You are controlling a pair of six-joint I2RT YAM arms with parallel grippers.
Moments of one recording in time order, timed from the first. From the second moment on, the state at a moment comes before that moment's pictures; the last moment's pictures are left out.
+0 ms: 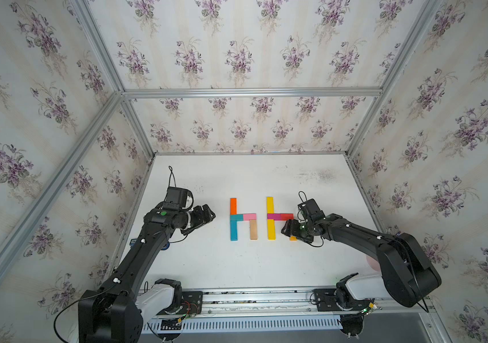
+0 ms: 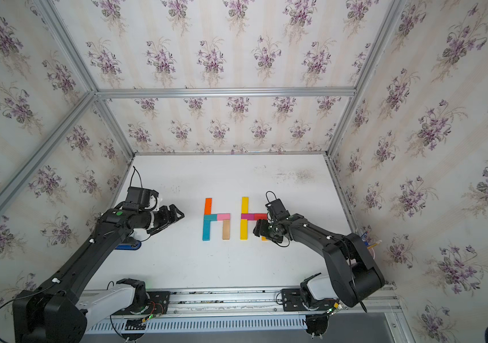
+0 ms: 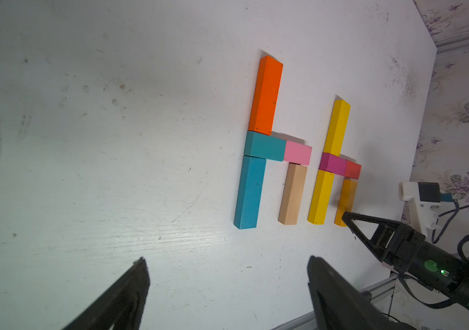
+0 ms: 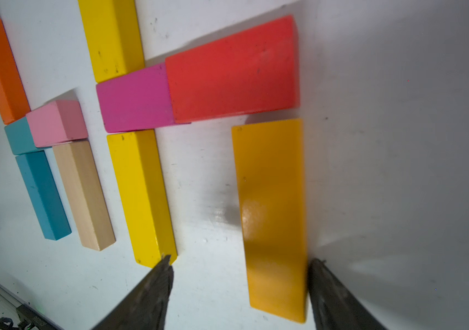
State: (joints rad) left arm -0.12 1.11 0.85 -0.79 0.34 -0.56; right arm 0.47 1.40 0.64 -0.39 -0.24 0.67
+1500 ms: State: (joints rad) left arm 0.15 1.37 0.60 0.02 -0.36 -0.30; right arm 0.09 1.22 0.16 0.70 0.64 0.24
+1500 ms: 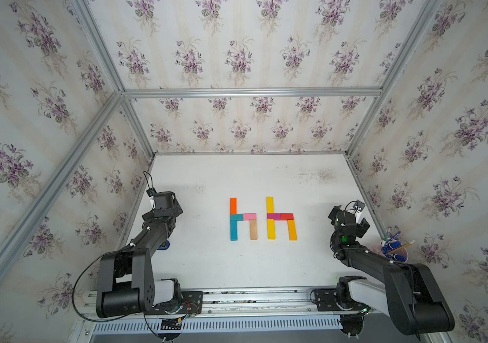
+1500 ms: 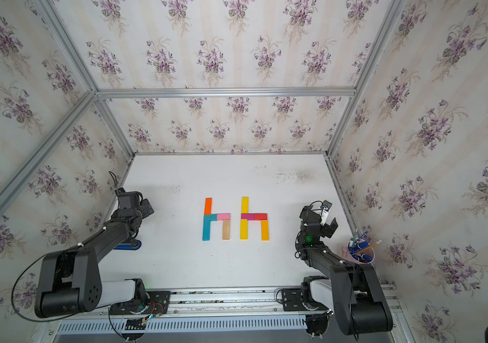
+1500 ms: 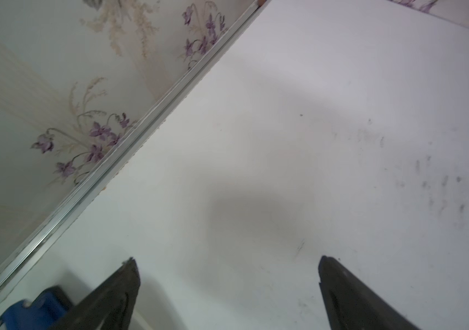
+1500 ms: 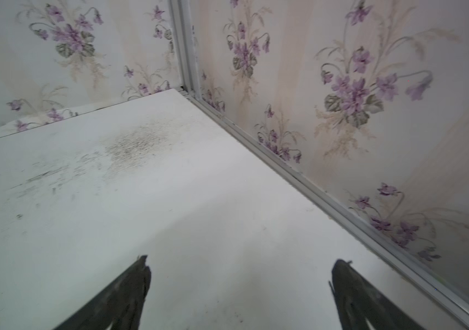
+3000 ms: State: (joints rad) left arm -0.02 1.49 0.45 0.55 -0.14 -0.04; right arm 0.04 1.54 0.19 1.23 0.14 0.10
